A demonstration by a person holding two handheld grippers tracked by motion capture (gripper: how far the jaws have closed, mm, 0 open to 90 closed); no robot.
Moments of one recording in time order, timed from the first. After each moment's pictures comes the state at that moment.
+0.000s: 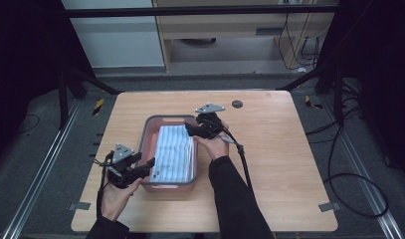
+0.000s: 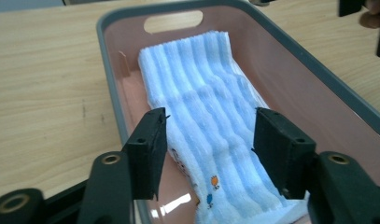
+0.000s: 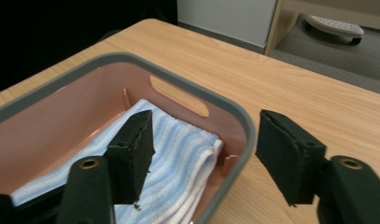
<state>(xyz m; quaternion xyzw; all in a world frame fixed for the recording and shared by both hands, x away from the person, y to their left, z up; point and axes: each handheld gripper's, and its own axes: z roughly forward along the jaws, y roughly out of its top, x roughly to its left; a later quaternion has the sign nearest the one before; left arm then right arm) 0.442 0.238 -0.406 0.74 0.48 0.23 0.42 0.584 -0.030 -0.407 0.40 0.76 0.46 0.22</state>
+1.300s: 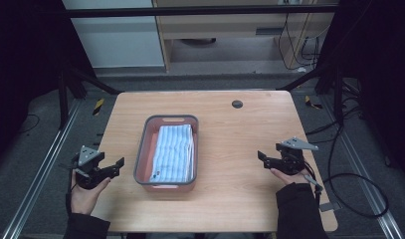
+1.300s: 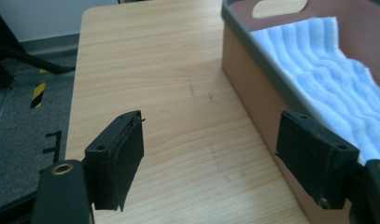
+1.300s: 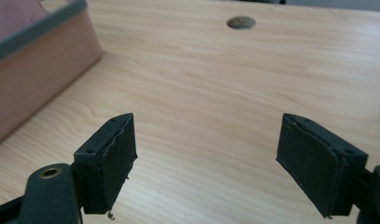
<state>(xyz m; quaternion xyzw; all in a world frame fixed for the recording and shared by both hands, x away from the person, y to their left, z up) 0.450 0.336 -0.436 0.71 0.52 0.29 0.38 0.481 -0.248 -0.454 0.49 0.71 0.44 0.24</state>
